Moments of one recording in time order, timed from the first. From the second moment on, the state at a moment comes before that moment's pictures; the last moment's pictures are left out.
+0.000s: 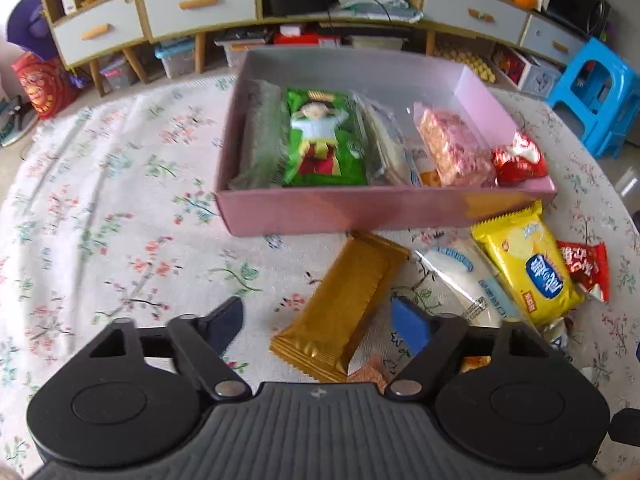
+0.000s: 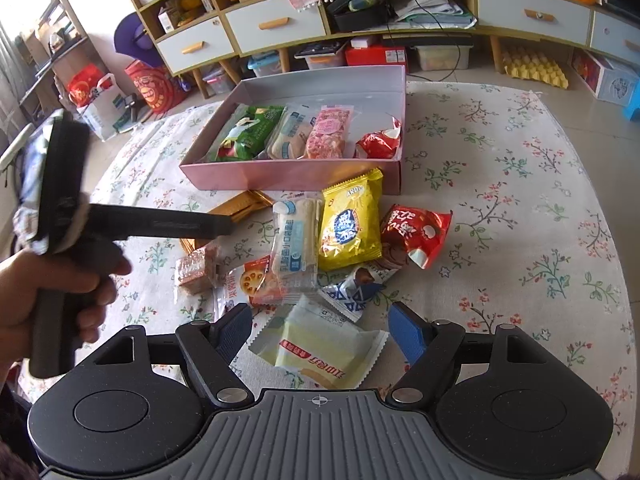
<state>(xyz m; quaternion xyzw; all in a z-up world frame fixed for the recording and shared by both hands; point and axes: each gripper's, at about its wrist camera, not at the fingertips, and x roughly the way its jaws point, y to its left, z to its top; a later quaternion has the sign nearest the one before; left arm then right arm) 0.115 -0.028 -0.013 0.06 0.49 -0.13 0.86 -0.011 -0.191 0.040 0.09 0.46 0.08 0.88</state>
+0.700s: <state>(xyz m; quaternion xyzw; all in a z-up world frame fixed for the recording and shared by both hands) 0.092 -0.004 0.010 -0.03 0.50 -0.14 0.86 0.054 -0.147 0.018 0.04 0.46 0.13 0.88</state>
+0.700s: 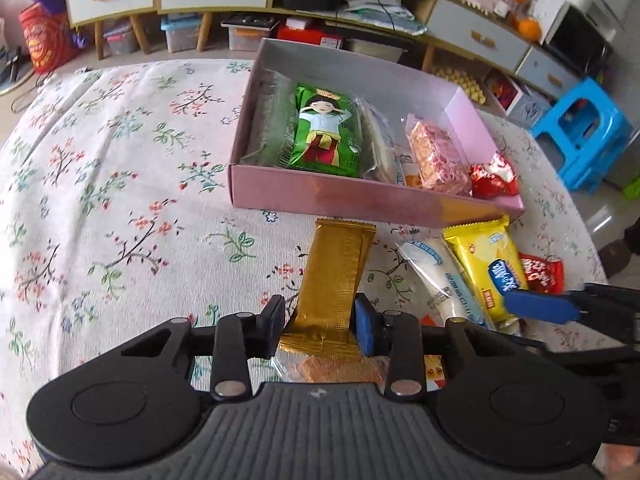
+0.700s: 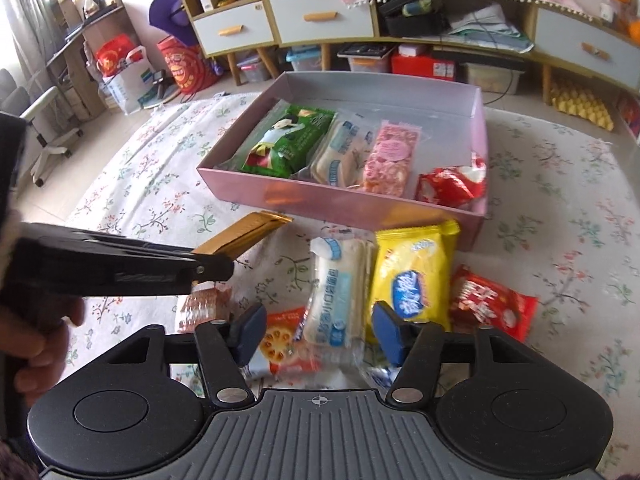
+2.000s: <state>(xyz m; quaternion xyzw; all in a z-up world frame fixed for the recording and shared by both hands) 0.085 0.000 0.028 -0.03 0.46 -0.13 0.88 0.066 -0.149 -0.009 0.06 0.48 0.11 0.87</state>
